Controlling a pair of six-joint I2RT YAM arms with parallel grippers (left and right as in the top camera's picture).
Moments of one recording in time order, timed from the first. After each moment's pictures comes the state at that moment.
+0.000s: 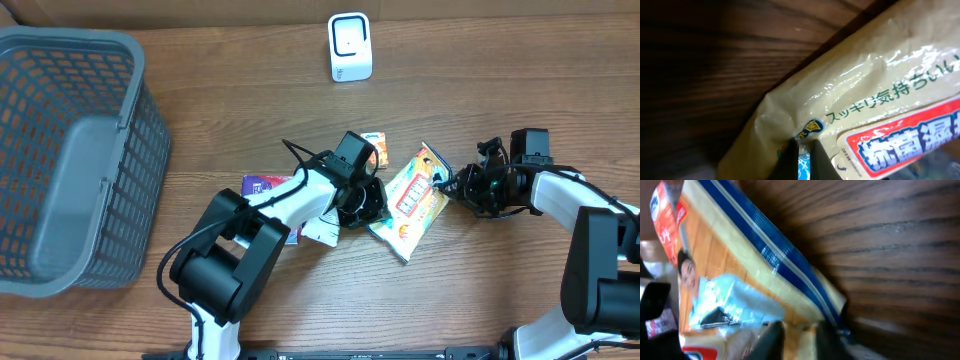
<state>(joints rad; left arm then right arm) -0.62 2.01 1.15 -0.37 0.55 -0.93 -0.10 1.78 0.87 -0.41 -0.63 0.27</state>
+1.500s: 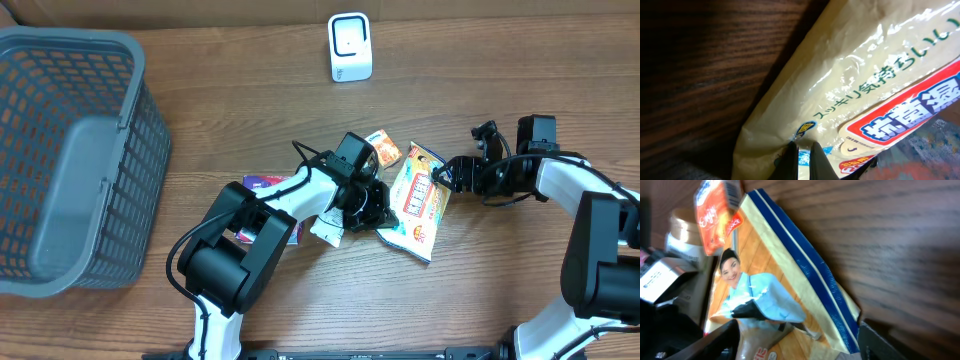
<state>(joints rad) -0.60 2.06 1.17 -0.37 0.71 -0.82 -0.13 1.86 0.98 -0.44 -0.71 -0.10</state>
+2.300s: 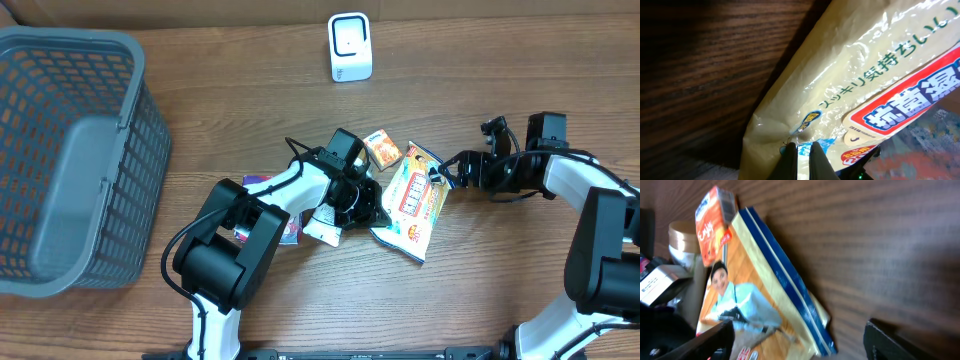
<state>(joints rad) -0.56 2.06 1.18 -0.45 0.75 -0.71 -0.18 1.88 1.00 -0.47 -0.73 -0.12</state>
